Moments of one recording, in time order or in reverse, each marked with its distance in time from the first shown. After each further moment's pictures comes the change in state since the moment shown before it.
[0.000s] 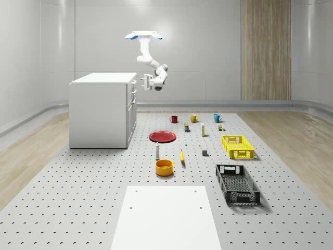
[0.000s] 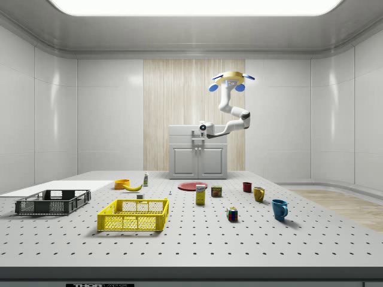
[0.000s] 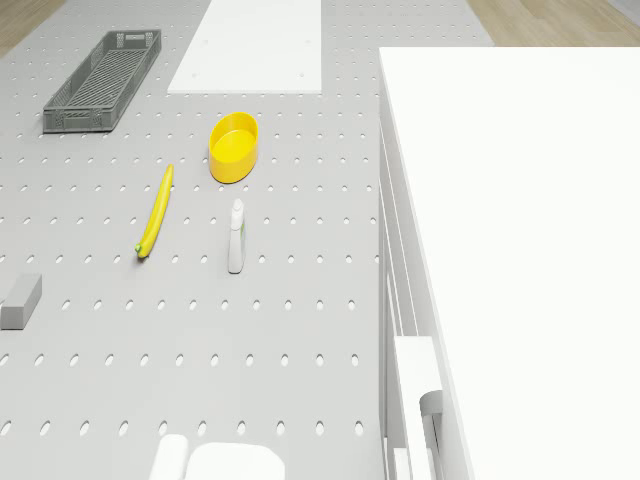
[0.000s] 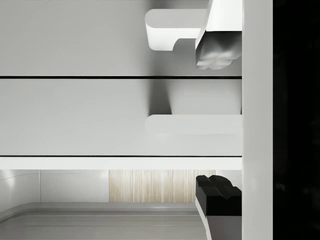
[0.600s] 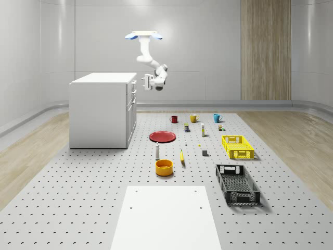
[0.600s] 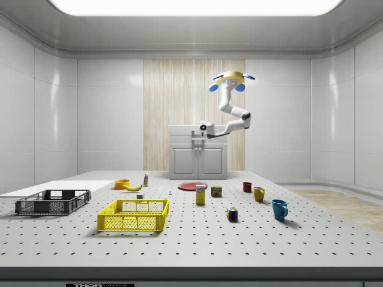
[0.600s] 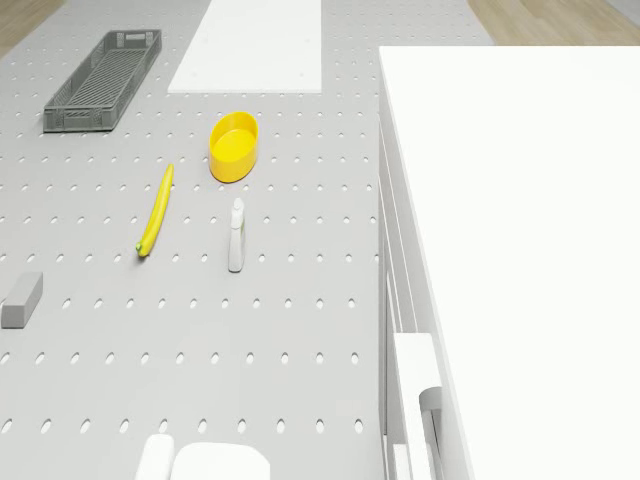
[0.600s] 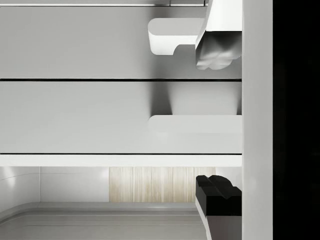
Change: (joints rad) arm -0.014 0.012 -0.021 0.024 -0.010 -0.040 -0.003
